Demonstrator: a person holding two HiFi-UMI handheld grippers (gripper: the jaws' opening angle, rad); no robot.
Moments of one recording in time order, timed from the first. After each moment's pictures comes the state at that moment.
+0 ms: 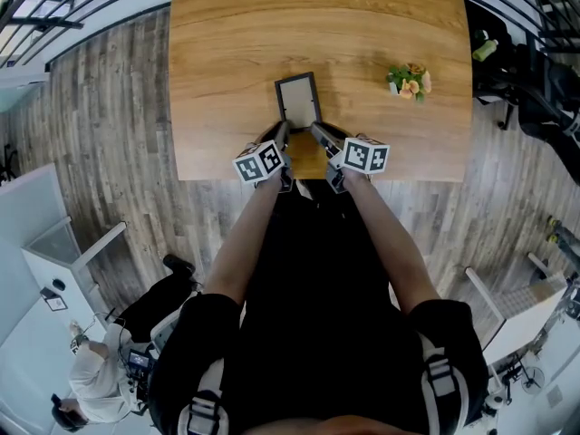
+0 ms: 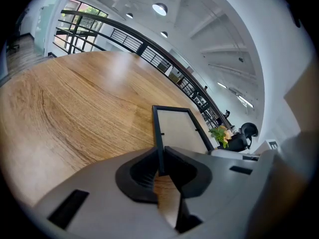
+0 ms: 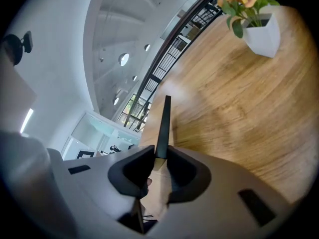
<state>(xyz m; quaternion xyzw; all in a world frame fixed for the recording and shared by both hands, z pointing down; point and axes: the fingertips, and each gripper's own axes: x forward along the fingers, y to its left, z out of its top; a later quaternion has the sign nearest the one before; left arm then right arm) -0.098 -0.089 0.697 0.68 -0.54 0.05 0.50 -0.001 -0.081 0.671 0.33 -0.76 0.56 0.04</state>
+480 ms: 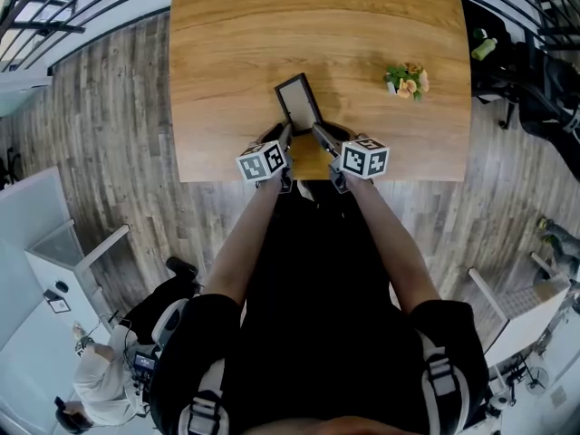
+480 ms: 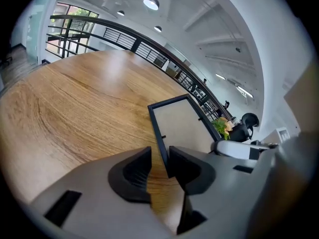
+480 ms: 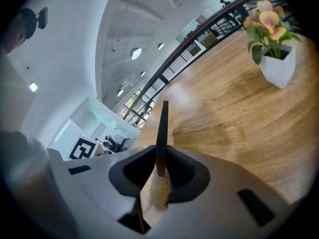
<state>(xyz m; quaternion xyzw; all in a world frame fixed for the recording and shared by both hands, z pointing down) -0.090 -0.088 0.699 0.69 -0.53 0.09 0.49 0.006 -0.084 0.659 0.34 -0.80 0.49 0.08</state>
